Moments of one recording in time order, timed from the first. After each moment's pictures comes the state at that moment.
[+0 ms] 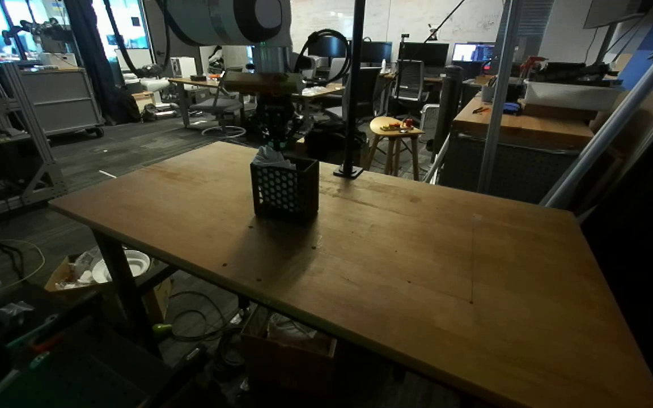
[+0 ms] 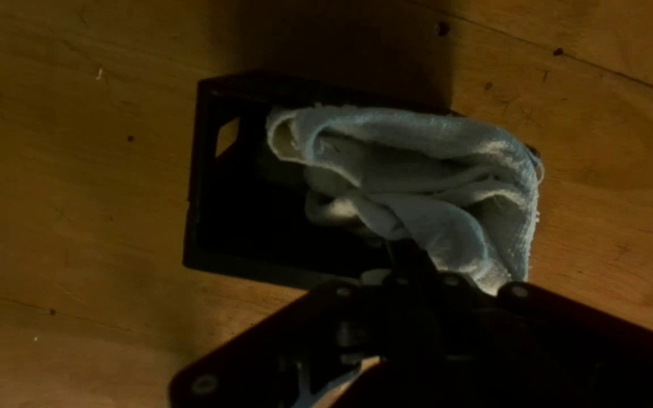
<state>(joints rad) 0.00 0.23 0.05 -2.06 -0.06 2.34 -0.25</state>
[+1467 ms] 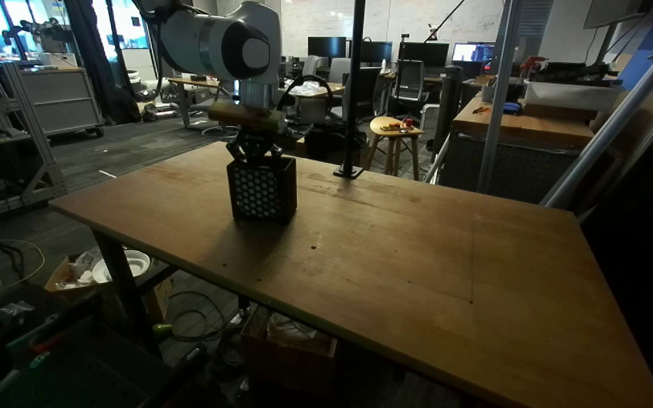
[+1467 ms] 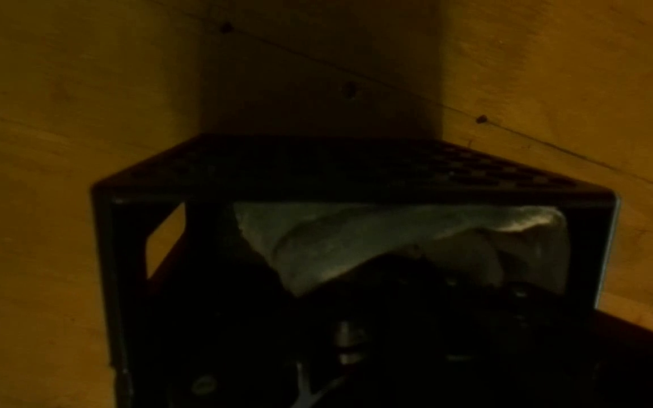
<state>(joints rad) 0.00 0.31 0.10 -2.11 0.04 2.35 -0.30</state>
